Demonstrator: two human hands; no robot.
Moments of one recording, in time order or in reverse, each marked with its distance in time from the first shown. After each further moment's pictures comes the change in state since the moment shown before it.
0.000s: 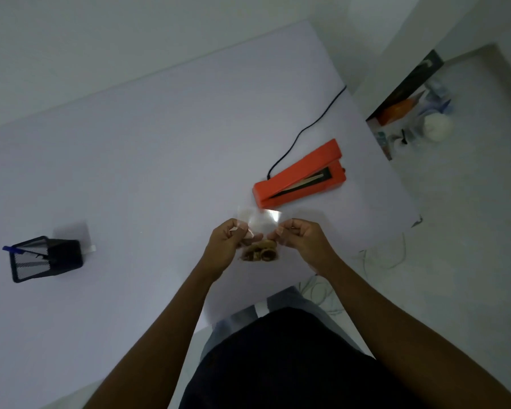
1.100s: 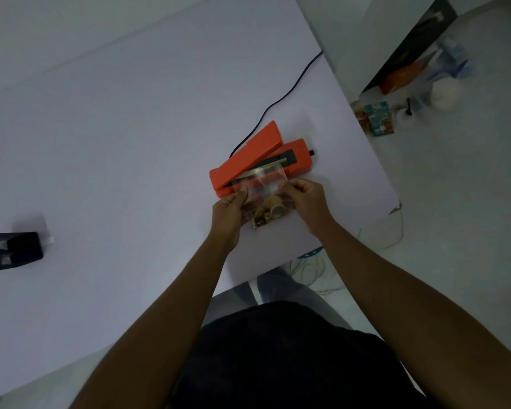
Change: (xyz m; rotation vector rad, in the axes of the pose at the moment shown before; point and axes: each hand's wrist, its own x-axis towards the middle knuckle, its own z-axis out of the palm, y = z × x) left_hand 0.066 0.010 0.118 -0.319 0.246 -0.206; right_hand 0.062 0.008 -0.105 0.115 0.235 0.043
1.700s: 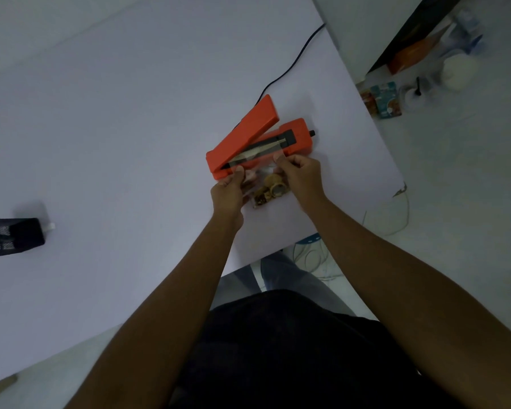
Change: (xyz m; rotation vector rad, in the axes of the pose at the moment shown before) left_hand 0.006 -0.002 0.013 -0.082 0.172 -0.015; right_hand 0.008 -0.004 0.015 -0.076 0.141 -0.052
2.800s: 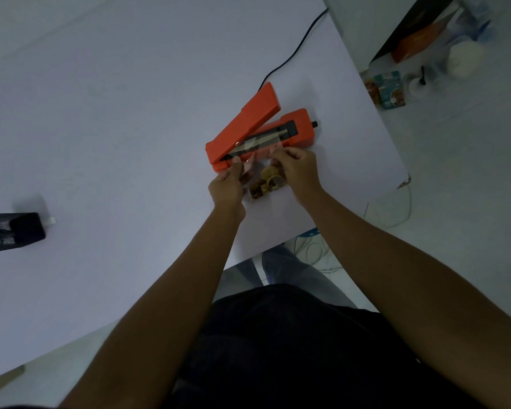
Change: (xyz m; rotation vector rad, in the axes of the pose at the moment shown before) left_hand -0.005 0.005 0.005 -0.052 0.142 -0.049; right_hand -0.001 0.003 0.011 0.024 -0.013 -0.012
